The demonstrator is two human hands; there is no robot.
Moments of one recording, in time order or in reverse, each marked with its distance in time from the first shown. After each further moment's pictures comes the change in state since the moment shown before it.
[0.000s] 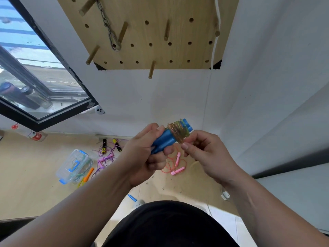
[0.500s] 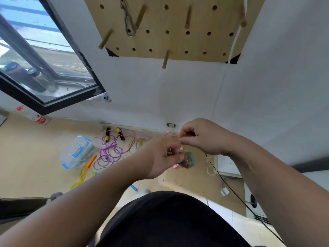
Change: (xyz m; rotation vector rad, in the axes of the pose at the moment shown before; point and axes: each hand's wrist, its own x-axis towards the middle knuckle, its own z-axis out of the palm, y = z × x) left_hand 0.000 -0.014 -0.035 1.254 -0.049 0.211; right_hand 0.063 -0.025 0.019 -0.908 -0.450 0.086
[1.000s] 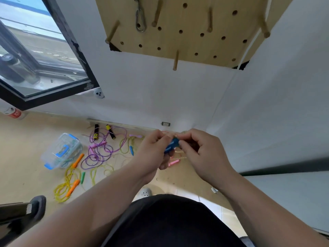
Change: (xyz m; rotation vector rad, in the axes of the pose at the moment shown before) left_hand 0.012 -0.059 -0.030 -1.045 0.229 -0.353; right_hand 0.014 -0.066 0.064 0.300 0.522 0.078
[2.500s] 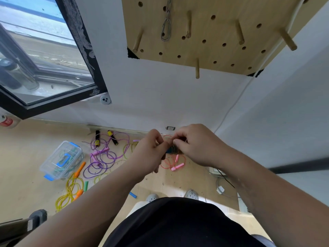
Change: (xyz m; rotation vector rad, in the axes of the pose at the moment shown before) left_hand 0.022 0.028 -0.136 0.459 -0.044 0.158; right_hand 0.081 -0.078 0.087 -0.440 -0.334 0.012
